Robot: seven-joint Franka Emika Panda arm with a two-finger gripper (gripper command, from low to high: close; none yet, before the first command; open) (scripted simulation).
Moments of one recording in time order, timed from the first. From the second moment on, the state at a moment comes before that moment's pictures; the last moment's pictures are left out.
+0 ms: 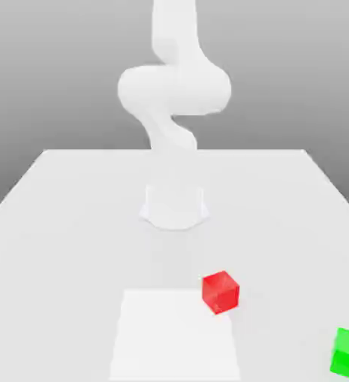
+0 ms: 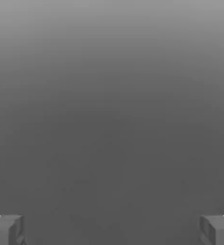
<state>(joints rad) 0.02 -0.73 0.00 -2.36 0.00 2.35 0.77</state>
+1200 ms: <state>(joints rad) 0.21 0.07 0.03 -2.87 -0.01 2.94 0.57</state>
